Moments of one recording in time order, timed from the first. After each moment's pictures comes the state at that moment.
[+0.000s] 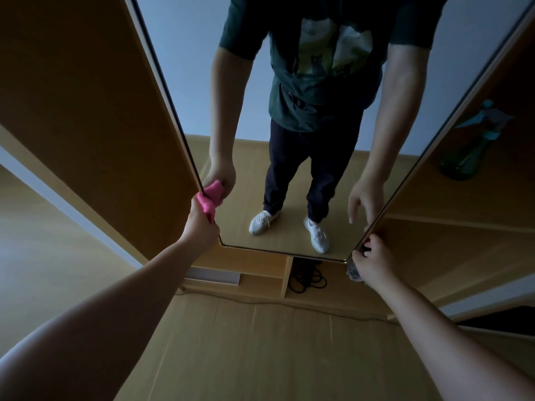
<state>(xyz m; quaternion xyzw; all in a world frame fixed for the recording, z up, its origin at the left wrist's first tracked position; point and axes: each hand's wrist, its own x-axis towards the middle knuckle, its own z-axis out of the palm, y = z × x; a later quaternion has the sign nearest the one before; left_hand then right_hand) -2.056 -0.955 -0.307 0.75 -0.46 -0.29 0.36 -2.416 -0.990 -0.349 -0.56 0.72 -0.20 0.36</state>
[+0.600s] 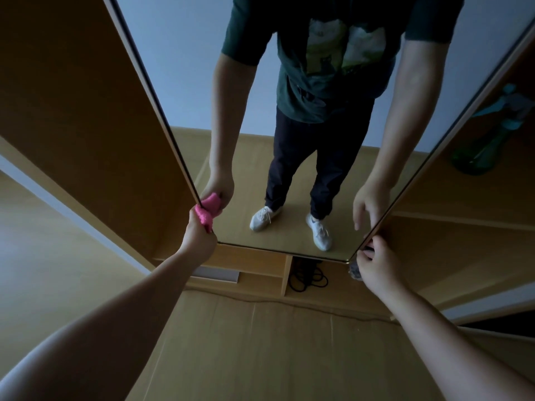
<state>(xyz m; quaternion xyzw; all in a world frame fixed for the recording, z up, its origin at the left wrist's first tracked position) -2.060 -0.958 -0.365 0.78 -0.43 -0.28 0.35 -2.423 -0.991 -0.369 -0.59 0.69 -0.24 0.35</state>
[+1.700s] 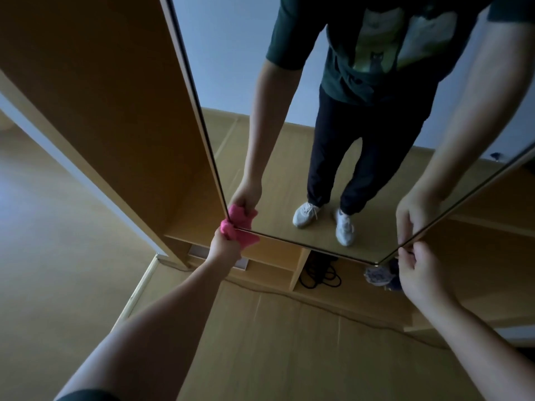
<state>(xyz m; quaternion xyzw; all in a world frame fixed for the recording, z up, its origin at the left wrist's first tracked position) -2.080 -0.951 -0.461 0.75 -0.25 -0.44 0.43 -2.428 -1.000 -0.377 -0.66 0.66 -0.23 0.27</state>
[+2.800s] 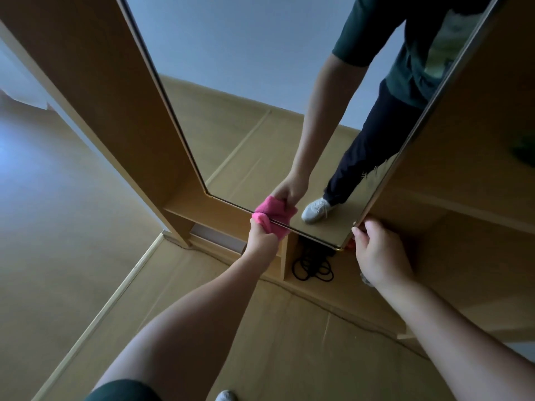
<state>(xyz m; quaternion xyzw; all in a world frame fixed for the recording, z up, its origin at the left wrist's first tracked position) -2.254 -0.969 -0.455 0.76 -0.20 -0.44 0.44 -2.460 -1.018 -0.394 -0.78 0.53 -0.23 0.22</state>
